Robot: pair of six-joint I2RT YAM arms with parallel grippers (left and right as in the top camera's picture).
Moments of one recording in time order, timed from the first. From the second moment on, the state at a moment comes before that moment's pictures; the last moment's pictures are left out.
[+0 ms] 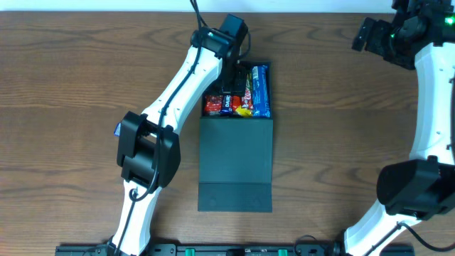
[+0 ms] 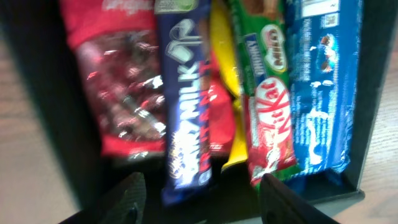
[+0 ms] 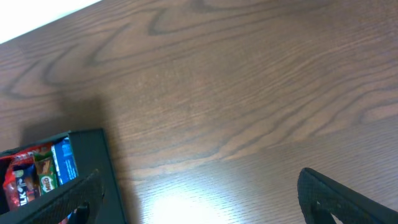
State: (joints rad) left arm -0.48 2.25 2.13 -1.29 0.12 -0.36; right arm -0.16 1.93 2.08 -1.21 -0.08 0.22
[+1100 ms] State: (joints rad) left arm 0.12 1.68 1.14 -0.94 0.07 -0.88; right arm -0.16 1.93 2.08 -1.20 -0.08 0.22
